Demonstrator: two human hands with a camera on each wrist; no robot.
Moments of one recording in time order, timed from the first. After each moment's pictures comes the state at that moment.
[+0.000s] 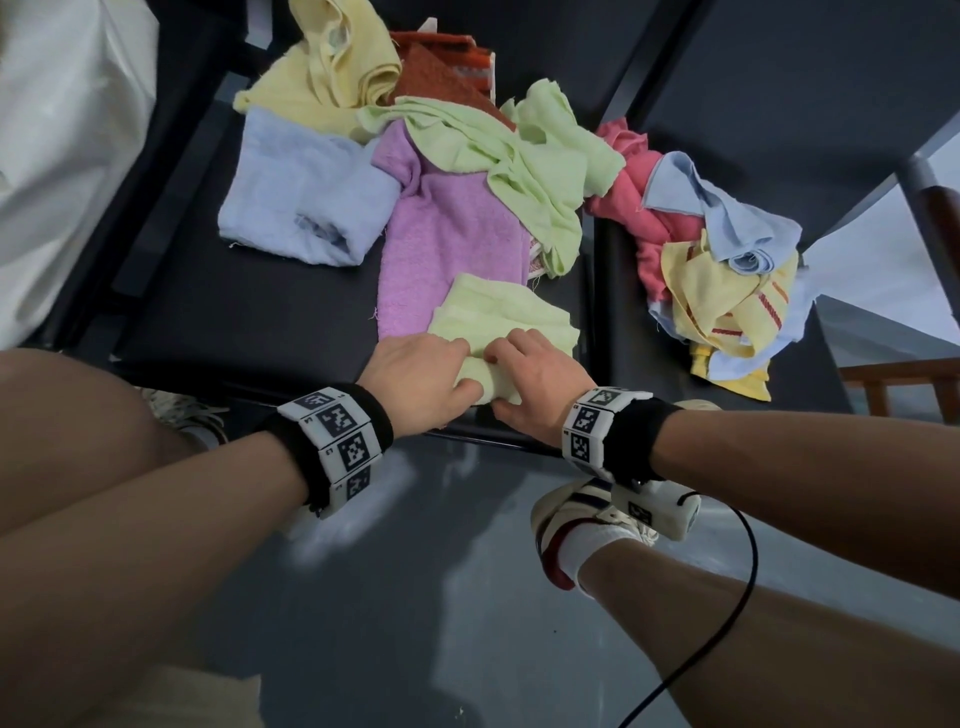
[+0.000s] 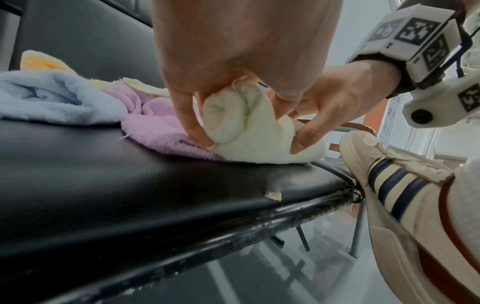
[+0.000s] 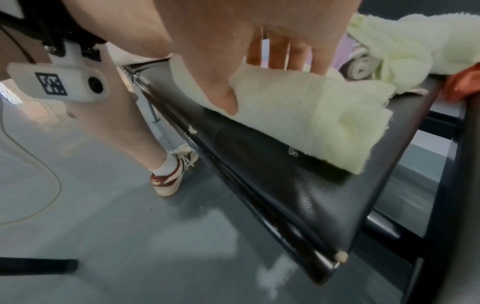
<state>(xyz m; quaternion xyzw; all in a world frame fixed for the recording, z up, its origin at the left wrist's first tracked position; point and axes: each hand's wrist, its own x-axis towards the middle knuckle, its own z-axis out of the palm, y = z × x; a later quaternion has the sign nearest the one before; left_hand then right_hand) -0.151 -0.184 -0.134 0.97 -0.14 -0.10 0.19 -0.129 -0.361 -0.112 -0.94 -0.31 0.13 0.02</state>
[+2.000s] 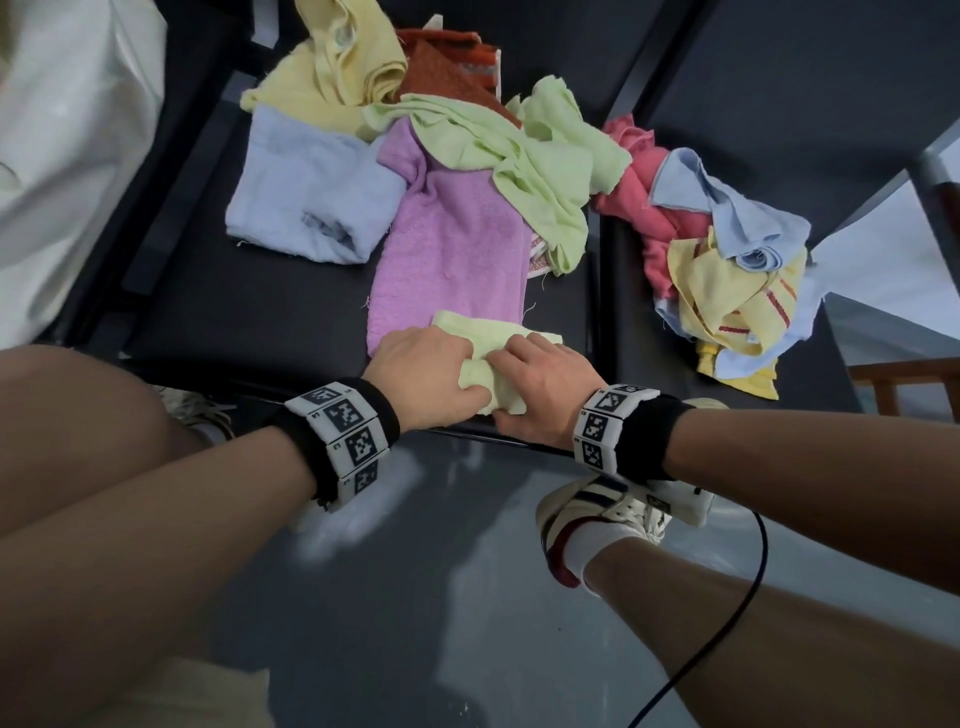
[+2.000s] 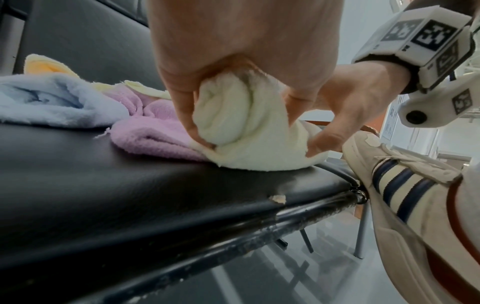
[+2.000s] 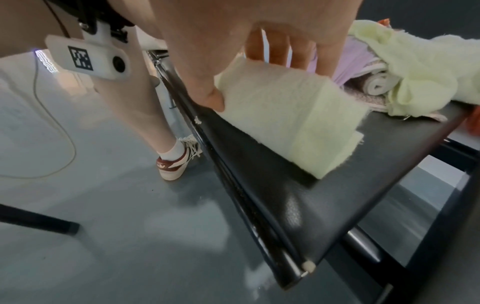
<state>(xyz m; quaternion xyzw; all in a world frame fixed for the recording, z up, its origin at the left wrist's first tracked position) -0.151 -0.183 -0.128 0.96 -0.11 -0.13 0.21 -0.132 -0.362 -0.106 -0.93 -0.33 0.16 -0.04</state>
